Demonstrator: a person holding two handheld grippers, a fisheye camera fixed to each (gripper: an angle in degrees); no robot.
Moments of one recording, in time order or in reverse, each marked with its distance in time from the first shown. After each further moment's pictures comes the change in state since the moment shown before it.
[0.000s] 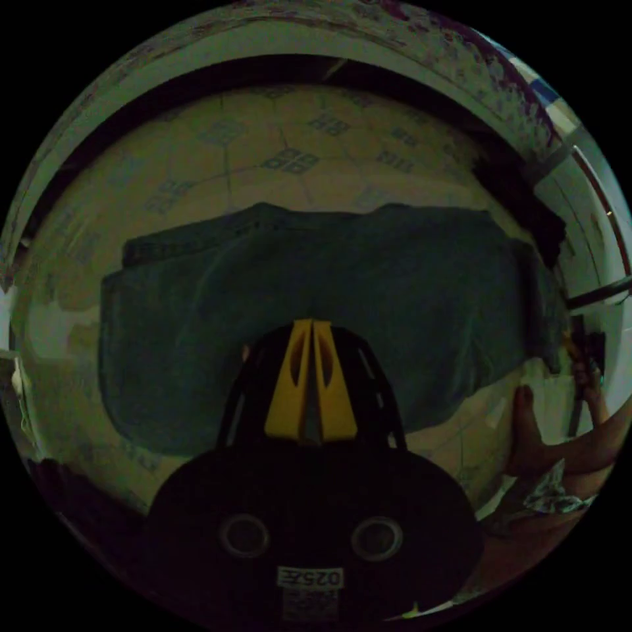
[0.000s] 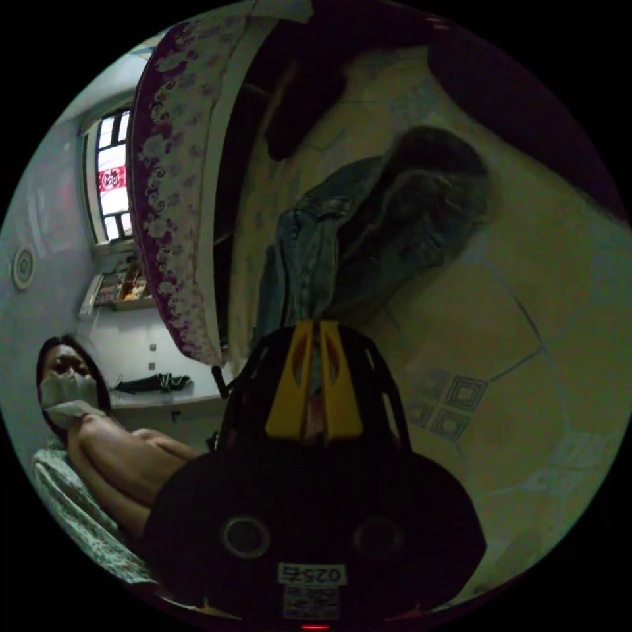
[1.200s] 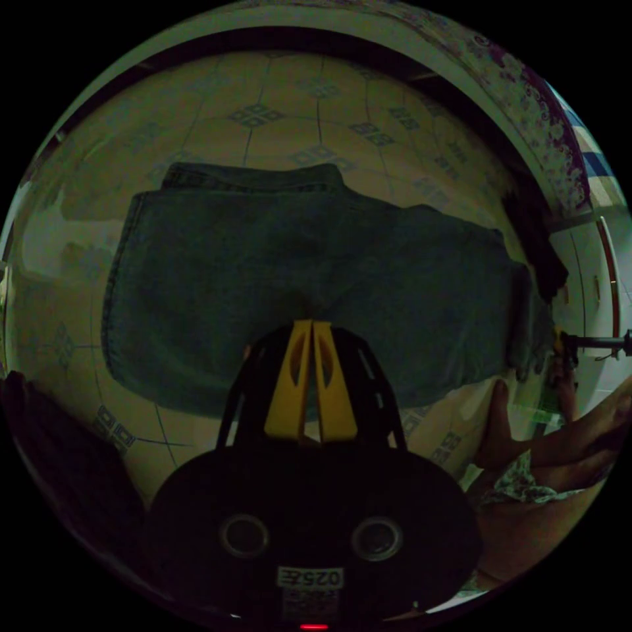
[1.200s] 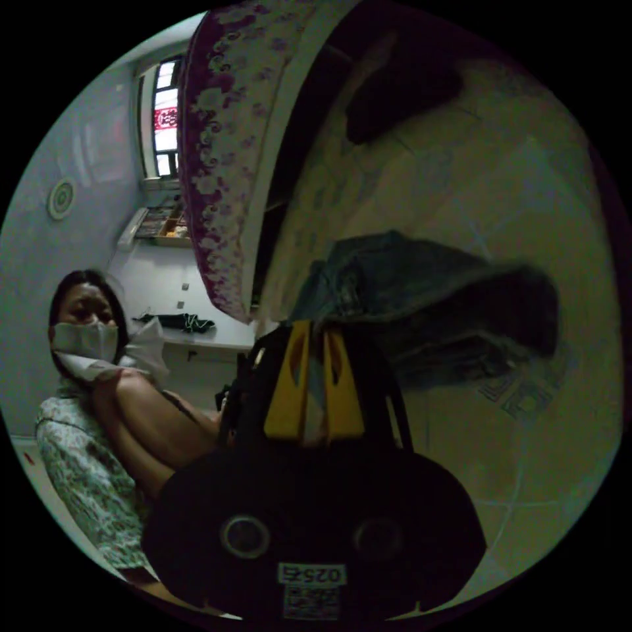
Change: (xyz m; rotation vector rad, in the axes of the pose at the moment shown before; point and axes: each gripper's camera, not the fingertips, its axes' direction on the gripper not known) left arm -0.011 0.023 -0.036 -0.095 0.077 -0.246; right arm -0.068 -0.086 -0.075 -0.148 -0.150 -0.266
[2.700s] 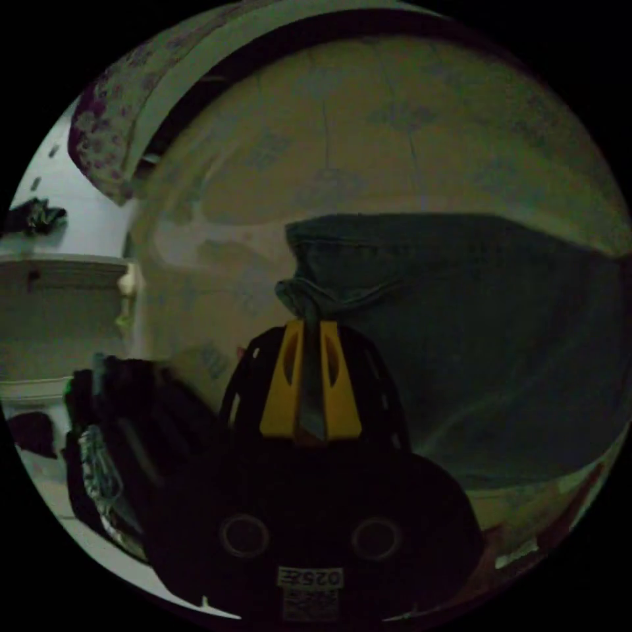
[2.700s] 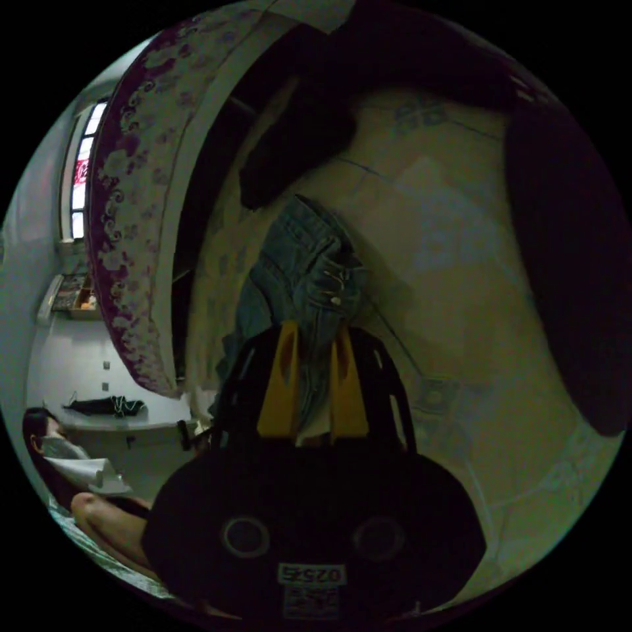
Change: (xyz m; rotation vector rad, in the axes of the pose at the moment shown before) left arm 0.007 -0.124 -0.044 -0.068 -0.694 -0.113; right arm 0.050 -0.049 0.178 0.221 0.372 0.231
